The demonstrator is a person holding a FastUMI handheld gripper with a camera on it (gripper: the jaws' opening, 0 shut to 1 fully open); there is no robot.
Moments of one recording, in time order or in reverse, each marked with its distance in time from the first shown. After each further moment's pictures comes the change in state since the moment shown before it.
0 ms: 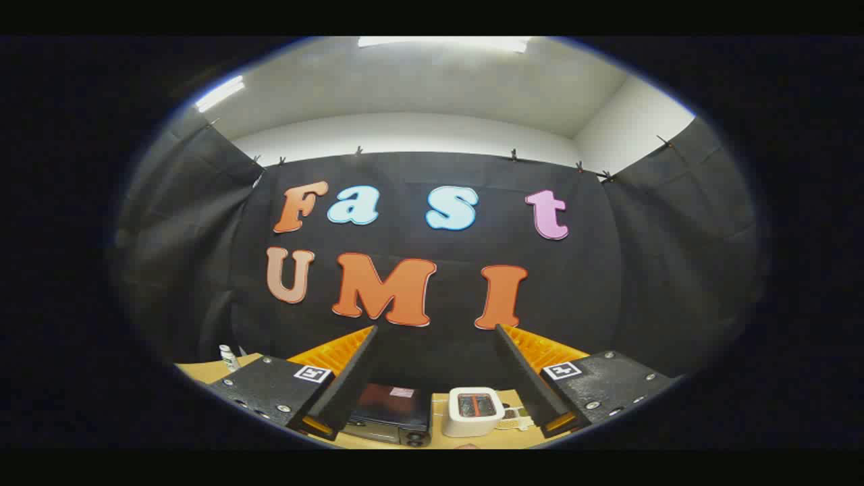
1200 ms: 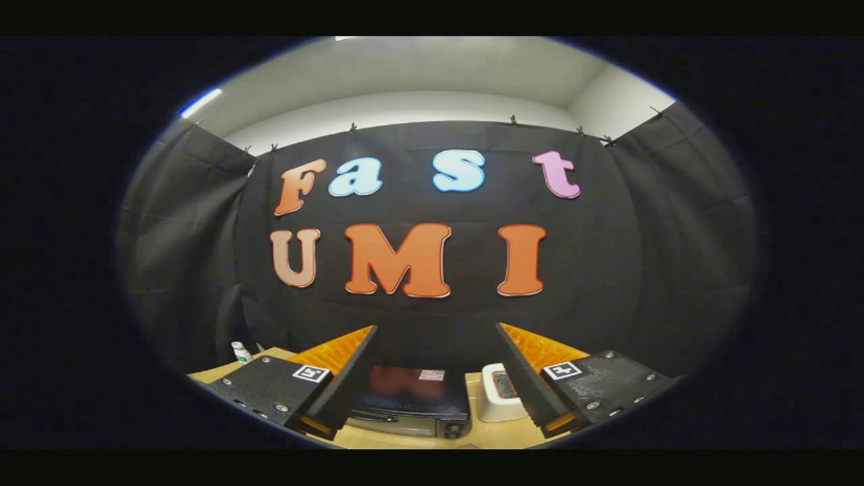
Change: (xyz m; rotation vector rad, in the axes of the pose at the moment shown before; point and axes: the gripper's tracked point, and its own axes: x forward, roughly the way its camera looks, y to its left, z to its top) arm 0.024 0.045 -0.091 0.101 0.175 0.038
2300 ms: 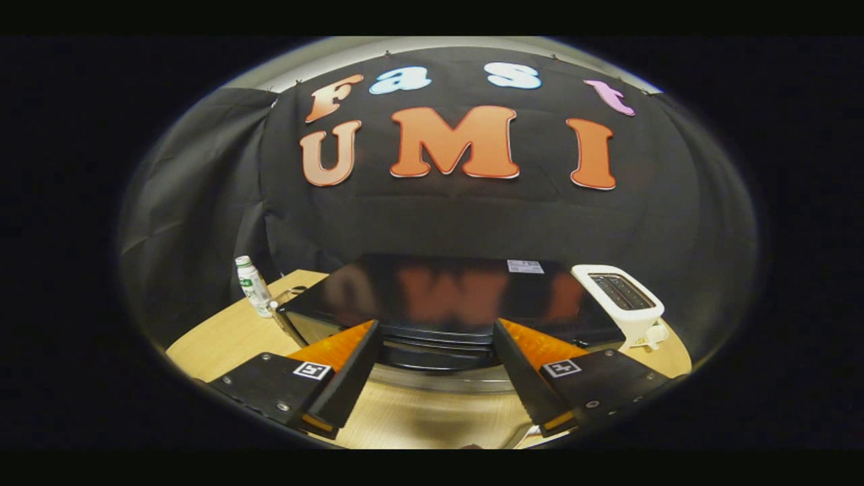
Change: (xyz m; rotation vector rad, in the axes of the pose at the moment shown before) arm 0.029 0.101 -0.231 -0.024 0.340 0.115
